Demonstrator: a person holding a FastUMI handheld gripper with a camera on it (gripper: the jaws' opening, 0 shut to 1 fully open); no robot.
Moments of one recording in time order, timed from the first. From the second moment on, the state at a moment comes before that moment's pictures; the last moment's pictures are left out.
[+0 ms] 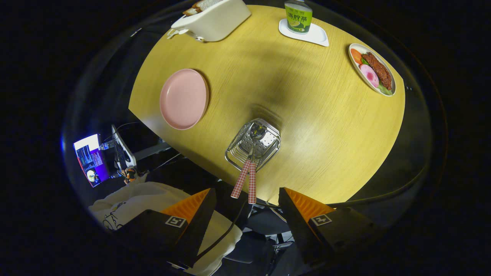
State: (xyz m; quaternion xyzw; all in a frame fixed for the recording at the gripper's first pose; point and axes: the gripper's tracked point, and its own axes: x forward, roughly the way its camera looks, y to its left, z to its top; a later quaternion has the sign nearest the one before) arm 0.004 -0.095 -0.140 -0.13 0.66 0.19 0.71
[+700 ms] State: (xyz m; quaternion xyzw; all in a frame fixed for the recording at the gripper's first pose) arm -0.018 -0.049 -0.001 -0.07 0.38 0.22 0.89
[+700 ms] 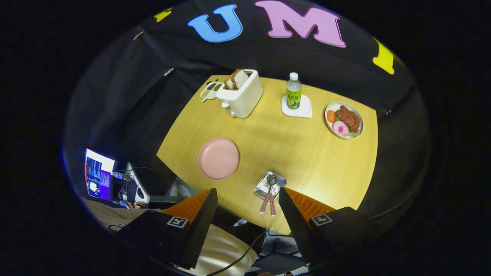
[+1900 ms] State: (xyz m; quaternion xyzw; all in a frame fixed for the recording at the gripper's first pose) arm -0.063 -0.008 0.185 -0.03 -0.18 0.04 0.98
